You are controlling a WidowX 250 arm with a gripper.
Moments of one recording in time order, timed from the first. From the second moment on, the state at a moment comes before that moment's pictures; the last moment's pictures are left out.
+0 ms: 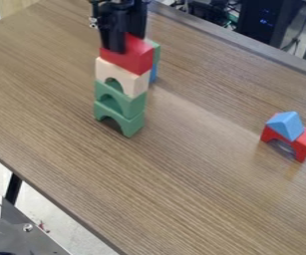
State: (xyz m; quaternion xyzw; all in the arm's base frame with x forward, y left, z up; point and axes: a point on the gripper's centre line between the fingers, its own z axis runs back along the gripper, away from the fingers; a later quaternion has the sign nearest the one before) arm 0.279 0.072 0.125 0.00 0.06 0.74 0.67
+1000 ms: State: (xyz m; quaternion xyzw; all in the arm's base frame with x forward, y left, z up) arm 0.301 0.029 0.175 -0.09 0.07 0.71 0.70
